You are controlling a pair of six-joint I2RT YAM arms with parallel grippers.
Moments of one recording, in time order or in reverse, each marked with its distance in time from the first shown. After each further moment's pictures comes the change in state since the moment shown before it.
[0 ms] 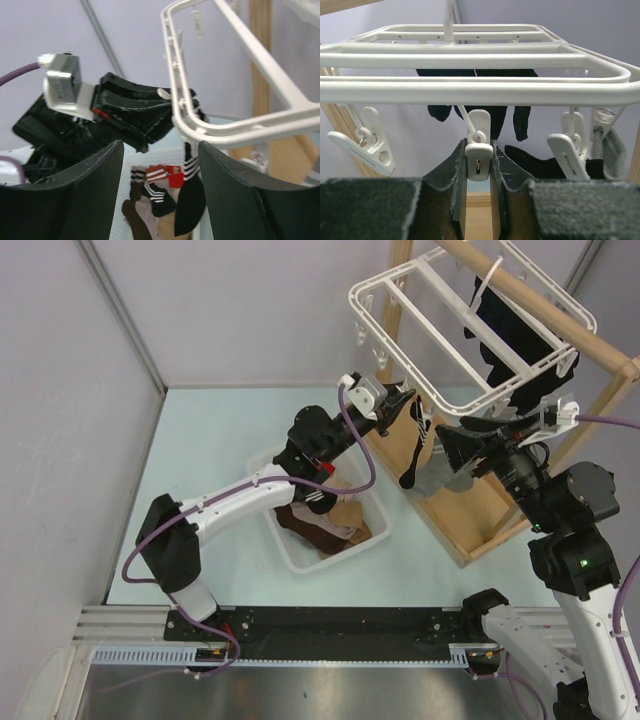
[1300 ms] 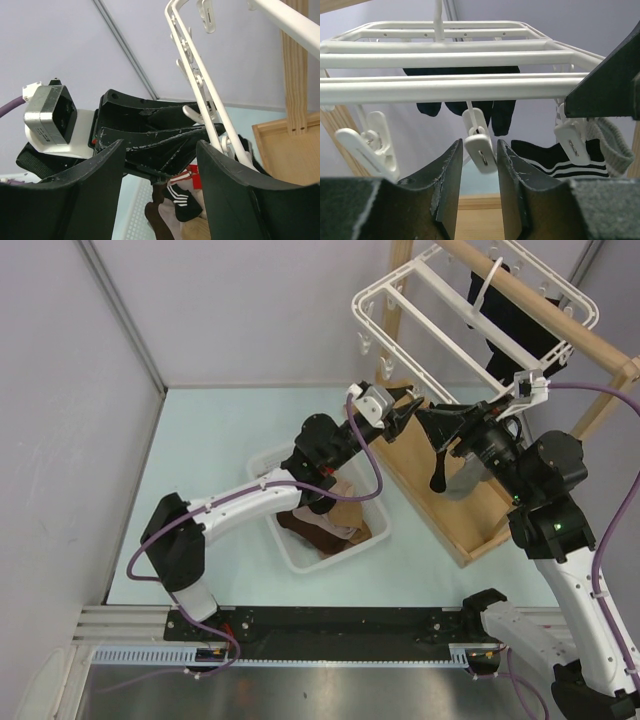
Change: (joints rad) left arm -0.040 0.014 -0.018 0.046 -0.038 0.029; right arm 0.002 0.134 0.000 0.120 -0.081 0.138
